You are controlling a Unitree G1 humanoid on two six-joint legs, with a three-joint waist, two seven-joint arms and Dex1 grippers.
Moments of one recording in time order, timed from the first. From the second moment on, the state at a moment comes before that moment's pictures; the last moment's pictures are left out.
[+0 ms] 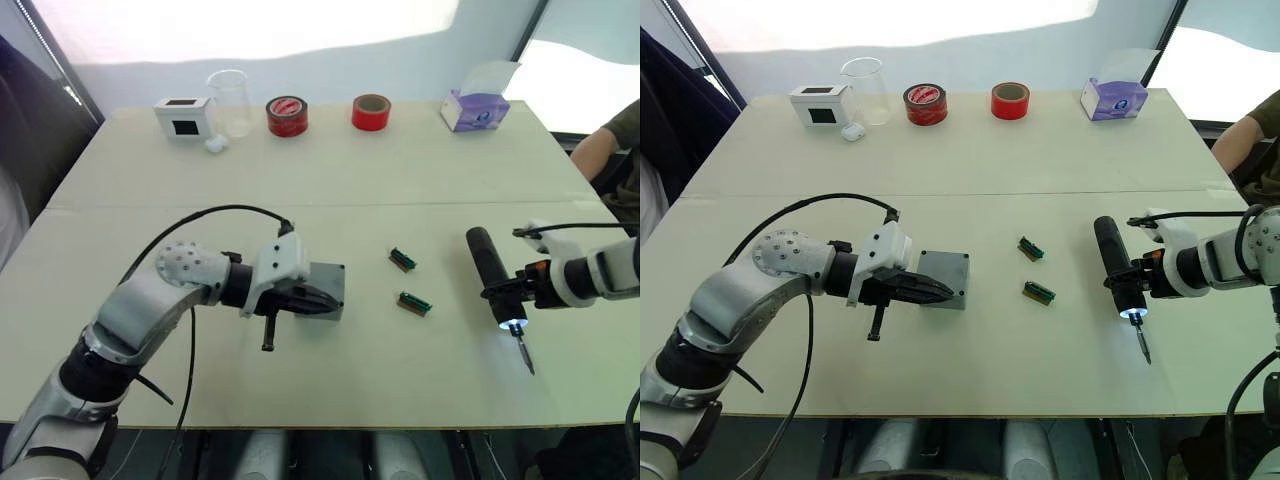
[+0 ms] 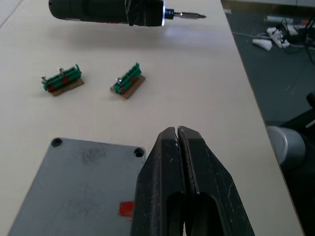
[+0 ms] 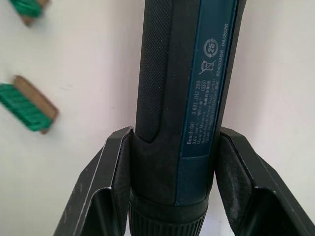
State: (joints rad) left arm -0.55 0.71 -0.28 -0.45 -0.49 0.71 -1.07; right arm -0.67 -1.12 0.03 0.21 0.98 1.61 0.36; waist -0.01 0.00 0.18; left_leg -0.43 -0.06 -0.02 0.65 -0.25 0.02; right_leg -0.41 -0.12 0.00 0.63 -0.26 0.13
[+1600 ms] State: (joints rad) left arm -0.44 0.74 -0.17 -0.18 -0.32 0.64 -0.90; right arm -0.59 -0.93 0.24 -0.46 0.67 1.11 0.83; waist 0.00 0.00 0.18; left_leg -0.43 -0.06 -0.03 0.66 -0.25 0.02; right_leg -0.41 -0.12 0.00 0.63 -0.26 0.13
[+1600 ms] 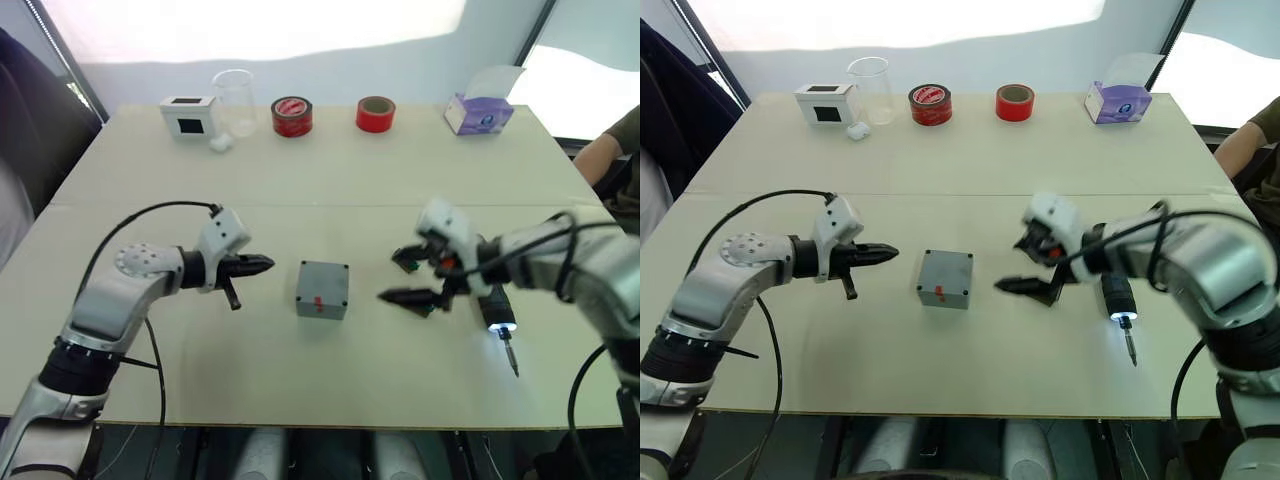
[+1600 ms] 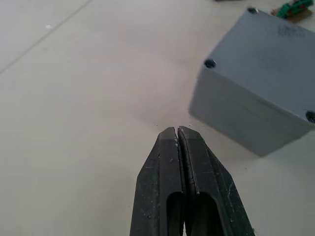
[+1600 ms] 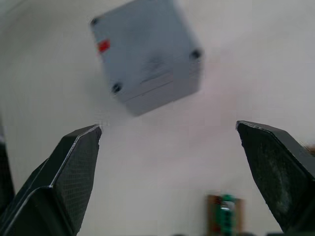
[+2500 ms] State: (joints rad) left arm -0.67 0.55 -0.34 0.19 -0.08 0.38 -0.95; right arm -0.56 -0.77 0.26 -0.51 0.70 1.23 0.81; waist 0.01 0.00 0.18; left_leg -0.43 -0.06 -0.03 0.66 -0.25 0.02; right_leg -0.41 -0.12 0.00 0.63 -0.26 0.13
